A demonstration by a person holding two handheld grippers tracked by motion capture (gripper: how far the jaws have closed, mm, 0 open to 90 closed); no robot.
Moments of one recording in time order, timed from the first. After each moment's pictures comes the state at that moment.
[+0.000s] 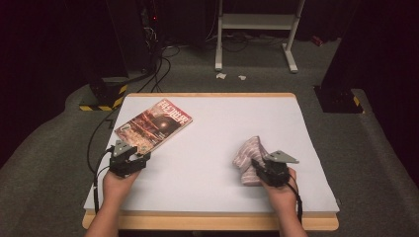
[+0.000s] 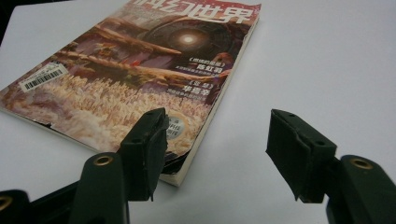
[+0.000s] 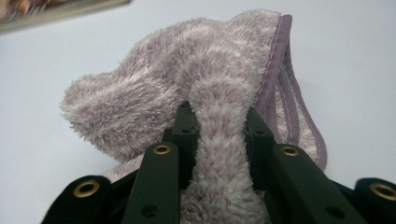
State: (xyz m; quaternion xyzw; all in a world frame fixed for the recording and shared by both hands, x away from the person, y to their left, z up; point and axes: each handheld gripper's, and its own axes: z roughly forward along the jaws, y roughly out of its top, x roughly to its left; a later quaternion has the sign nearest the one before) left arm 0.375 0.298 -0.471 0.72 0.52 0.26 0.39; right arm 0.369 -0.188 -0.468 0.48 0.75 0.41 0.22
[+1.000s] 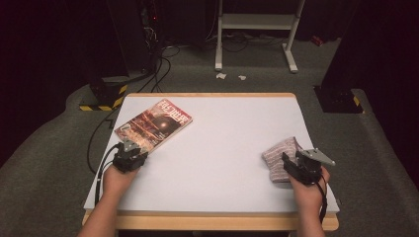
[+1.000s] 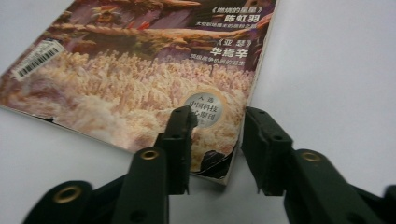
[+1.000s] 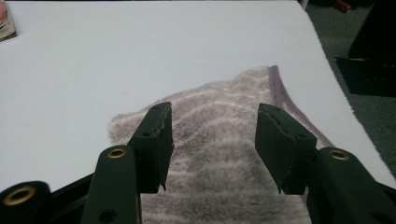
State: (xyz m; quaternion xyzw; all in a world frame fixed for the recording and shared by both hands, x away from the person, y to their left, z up) left arm 0.402 0.298 -0.496 0.78 0.49 0.27 0.29; right arm 0.374 -0.264 -0.463 0.57 0.67 0.39 0.29
